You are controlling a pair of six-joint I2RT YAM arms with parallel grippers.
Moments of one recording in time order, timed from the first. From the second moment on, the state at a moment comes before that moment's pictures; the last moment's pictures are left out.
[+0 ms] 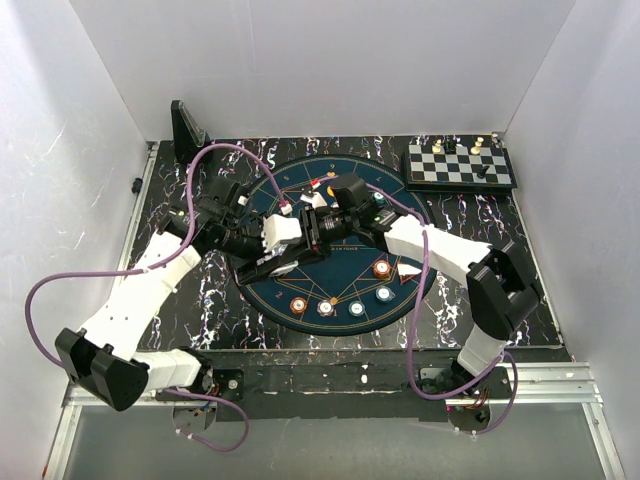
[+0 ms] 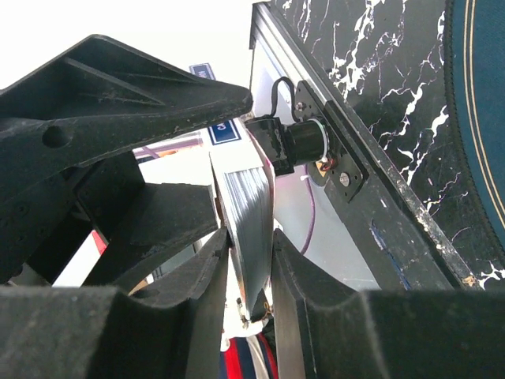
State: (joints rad) left arm -0.49 1.26 1.33 -1.18 0.41 0.80; right arm 0.78 1.71 1.26 -0.11 -0.90 1.07
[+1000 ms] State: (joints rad) left arm -0.50 1.19 1.27 -1.10 0.47 0.73; right arm 0.71 1.59 1.16 -0.19 -0.84 1.00
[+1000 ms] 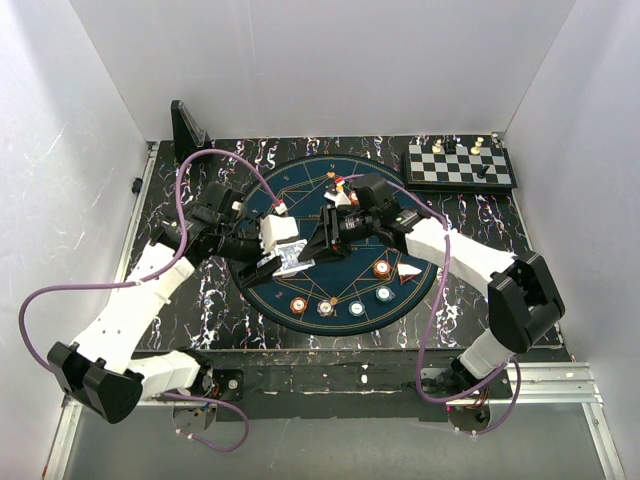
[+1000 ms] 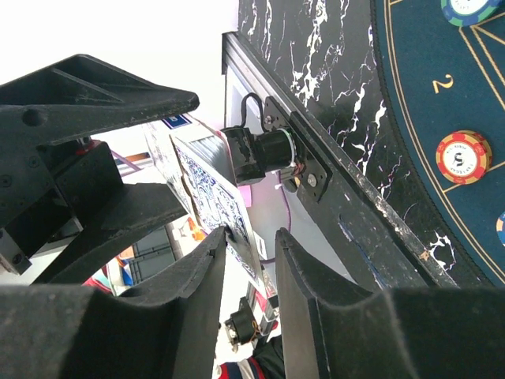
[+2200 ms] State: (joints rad) left arm -0.49 1.15 1.21 -0.97 0.58 0.56; right arm 0.72 1.55 1.21 -0.29 -0.82 0.94
